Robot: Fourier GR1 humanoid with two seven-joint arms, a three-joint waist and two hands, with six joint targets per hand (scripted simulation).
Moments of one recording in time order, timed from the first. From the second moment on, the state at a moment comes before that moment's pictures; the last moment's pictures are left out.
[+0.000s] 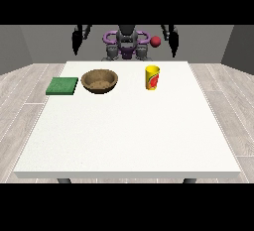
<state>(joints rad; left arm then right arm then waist) -0.03 0.09 0.04 -1.58 -0.02 0.00 0.04 -0.04 -0.12 -0.04 -1.56 -0.01 -0.01 -0.01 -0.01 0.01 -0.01</state>
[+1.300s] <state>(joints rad) -0.22 0.01 -0.03 -1.77 0.00 0.18 0.22 -0.09 -0.07 -0.04 -1.90 -0.12 -0.04 0.27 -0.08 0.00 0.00</state>
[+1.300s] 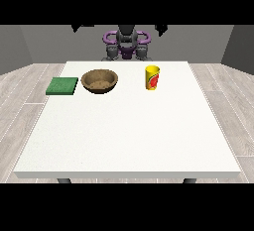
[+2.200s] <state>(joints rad) -0.30 0.07 0.11 -1.21 0.01 0.06 -0.34 -0.12 -0.17 -0.20 -1.71 -0.25 0.13 0.01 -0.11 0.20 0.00</state>
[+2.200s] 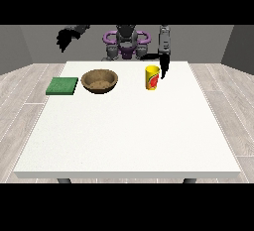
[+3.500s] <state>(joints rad) -0.50 0.10 0.16 -0.68 -0.13 0.33 -0.62 -0.19 -0.34 -0.36 -1.58 -0.43 0.28 0.08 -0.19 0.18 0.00</state>
